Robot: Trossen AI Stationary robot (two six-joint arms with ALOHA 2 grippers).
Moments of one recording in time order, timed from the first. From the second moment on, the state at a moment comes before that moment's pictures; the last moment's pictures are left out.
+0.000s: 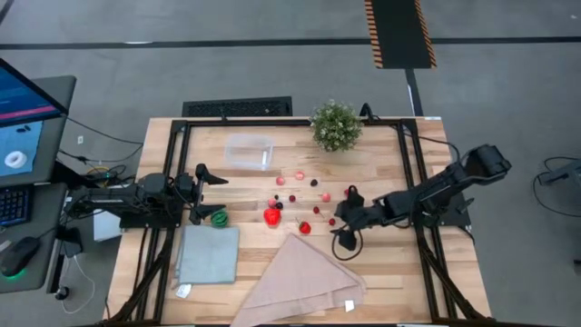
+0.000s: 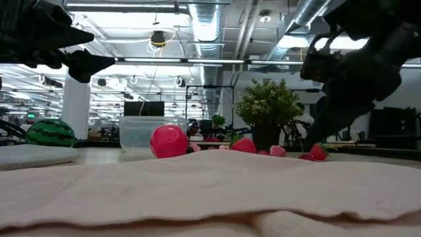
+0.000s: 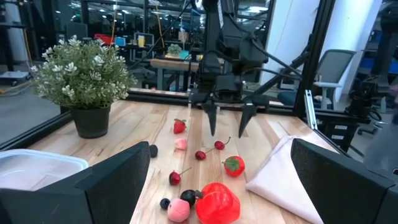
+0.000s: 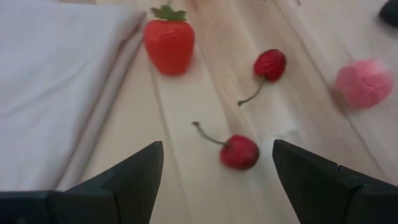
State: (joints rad) left arm 0.03 0.01 0.01 0.04 0.01 -0.11; right arm 0.32 1.44 0.52 0.02 0.24 0.51
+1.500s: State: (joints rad) left arm 0.03 0.01 0.01 0.04 0.01 -0.09; right arm 0.32 1.49 0.52 0.18 0.25 0.47
